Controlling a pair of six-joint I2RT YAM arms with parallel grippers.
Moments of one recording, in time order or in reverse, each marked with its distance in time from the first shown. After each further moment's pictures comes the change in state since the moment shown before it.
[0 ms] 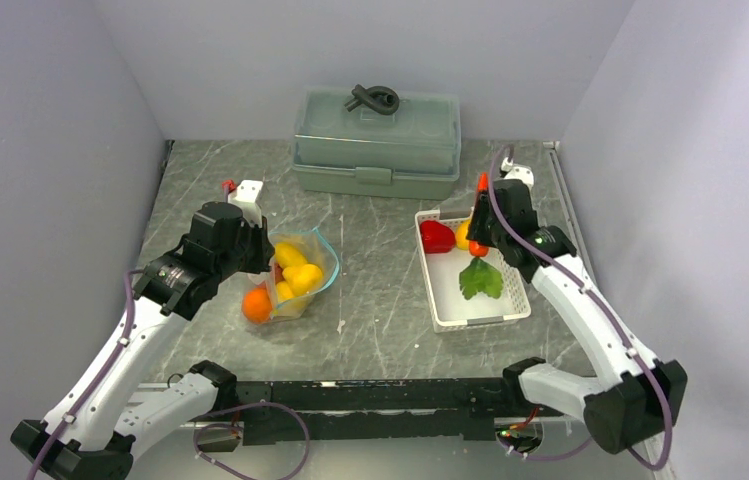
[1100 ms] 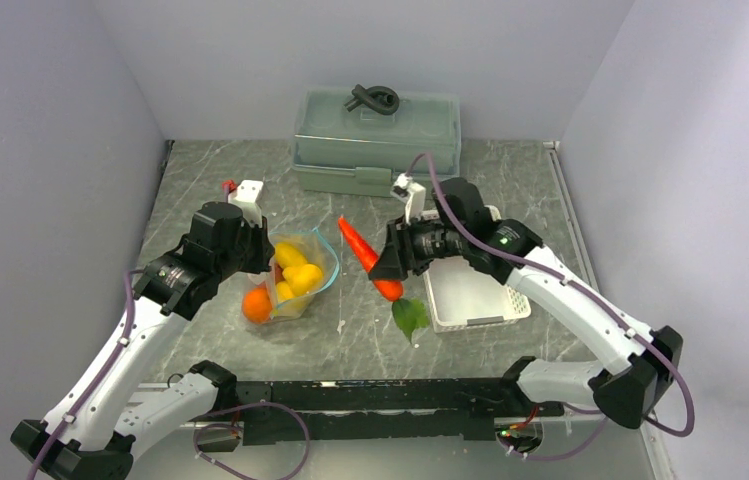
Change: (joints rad) left arm 0.000 0.000 0.000 0.000 0.003 0.001; right arm 0.360 0.057 0.153 0.045 -0.856 -0.029
